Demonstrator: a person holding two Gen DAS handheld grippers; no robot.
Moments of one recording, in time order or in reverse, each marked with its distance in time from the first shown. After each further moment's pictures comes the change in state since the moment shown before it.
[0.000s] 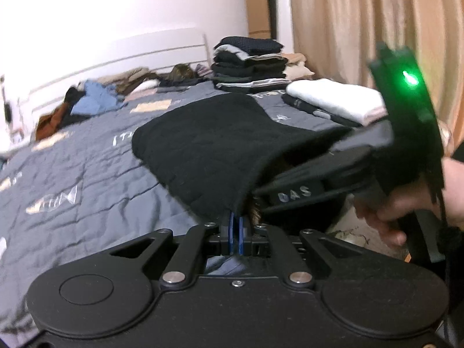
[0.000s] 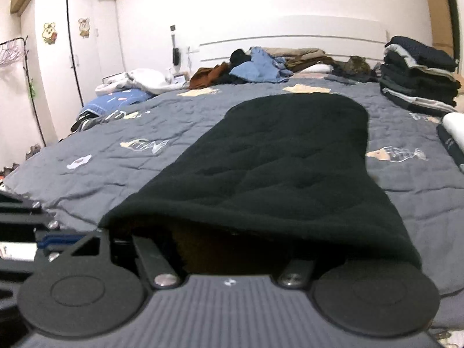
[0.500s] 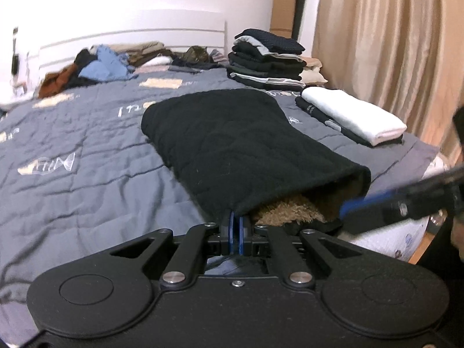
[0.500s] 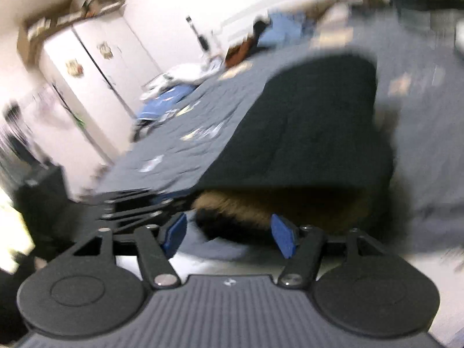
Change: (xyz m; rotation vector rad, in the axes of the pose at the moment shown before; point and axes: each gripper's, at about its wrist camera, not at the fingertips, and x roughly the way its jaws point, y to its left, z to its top) left arm 0.010 0.025 0.004 -0.171 0.049 -0.036; right arm -0.063 -0.036 -0.009 0.333 0.166 0.356
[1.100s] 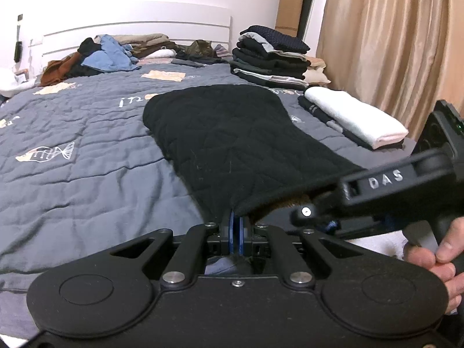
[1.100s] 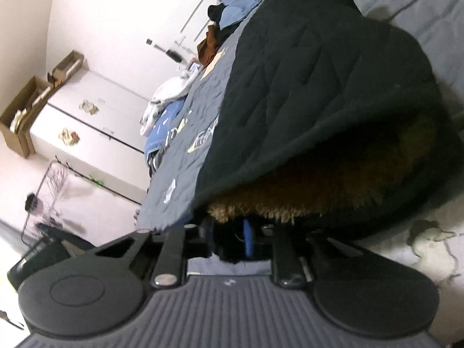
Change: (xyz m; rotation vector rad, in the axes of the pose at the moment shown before) left arm 0.002 0.000 -0.001 -0.012 0.008 0.007; right arm 0.066 -0.027 -0.002 0.381 -0.051 0.104
